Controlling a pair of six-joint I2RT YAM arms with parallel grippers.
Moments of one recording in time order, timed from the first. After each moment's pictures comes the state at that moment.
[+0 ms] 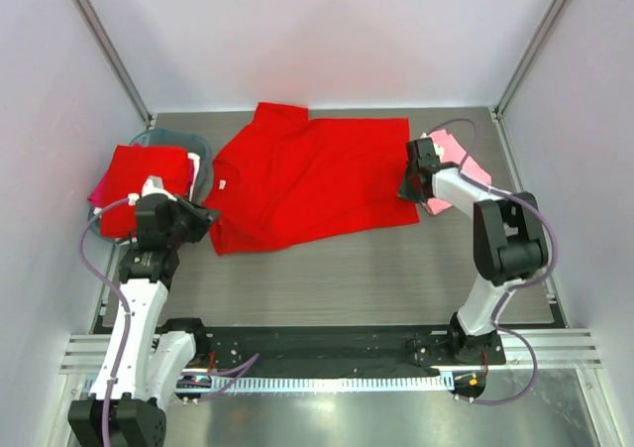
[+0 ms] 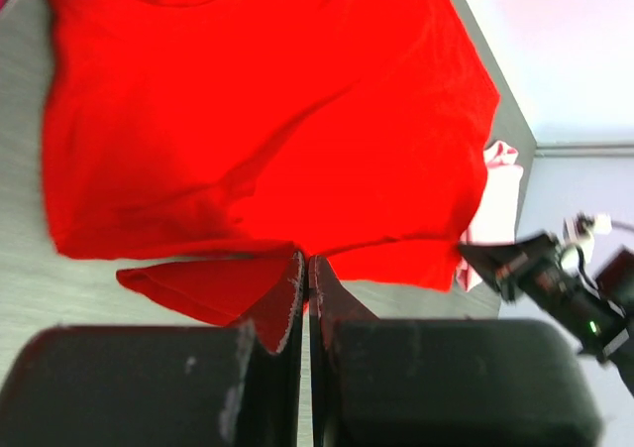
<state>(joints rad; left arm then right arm) 0.03 0.76 0.68 -0.44 0.19 -0.87 0.21 1.75 1.12 -0.36 0.15 0.54</state>
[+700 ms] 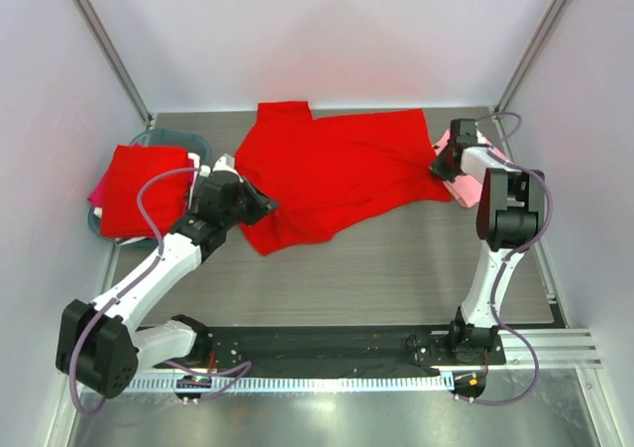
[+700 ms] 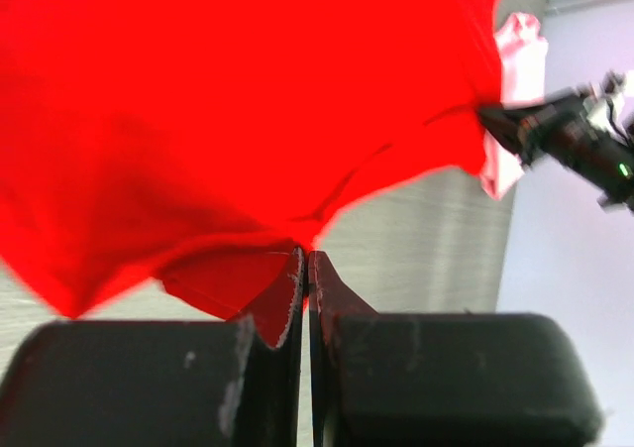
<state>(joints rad) -0.43 1.14 0.79 -0.20 0.04 -0.95 -0.06 2.06 1.44 -0.33 0.05 0.62</state>
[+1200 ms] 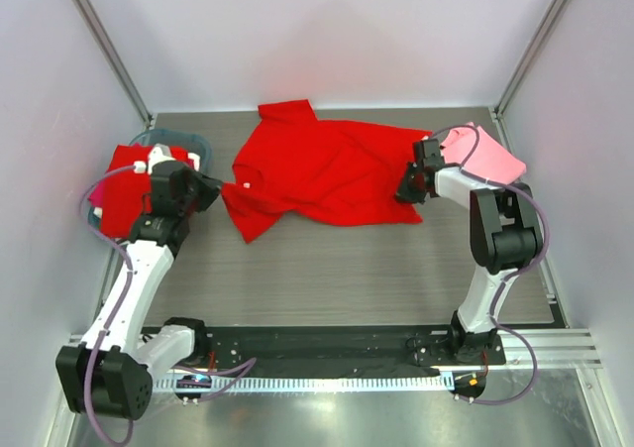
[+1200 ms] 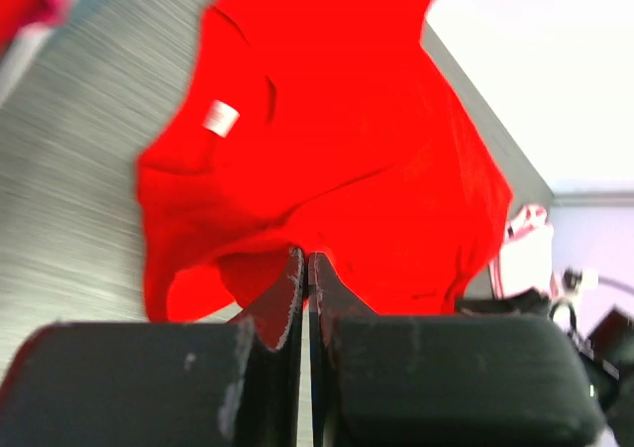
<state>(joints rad) -0.15 1.03 0.87 -0.31 -0.04 -0.87 0.12 1.89 1.18 -0.28 -0.04 0.56</state>
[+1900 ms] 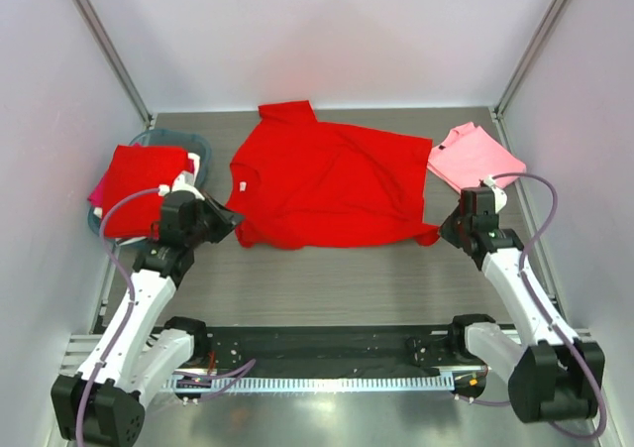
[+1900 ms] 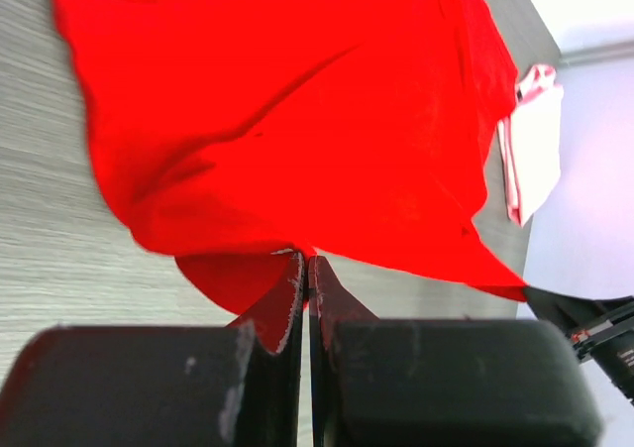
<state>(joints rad) -0.17 0.84 0.67 -0.37 0.15 -0.84 0.05 1.02 0.66 -0.49 0.13 0.64</state>
